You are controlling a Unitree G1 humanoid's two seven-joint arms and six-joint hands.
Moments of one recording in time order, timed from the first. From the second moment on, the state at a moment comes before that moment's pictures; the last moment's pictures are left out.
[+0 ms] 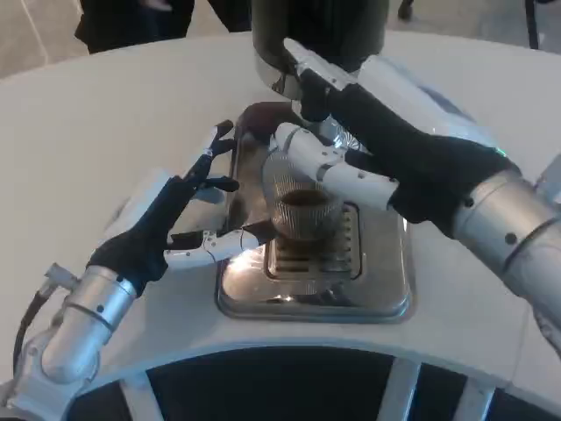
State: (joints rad) left arm -0.75 0.43 -0.09 1.03 0.29 -0.81 0.00; right arm -0.70 -0.51 0.34 -0.72 -0.48 0.77 0.51
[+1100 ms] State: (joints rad) left arm -0.74 0.43 -0.12 1.02 0.29 -0.81 -0.01; right arm 0.05 -0.33 -0.18 -1.03 -0.59 0.36 0.50
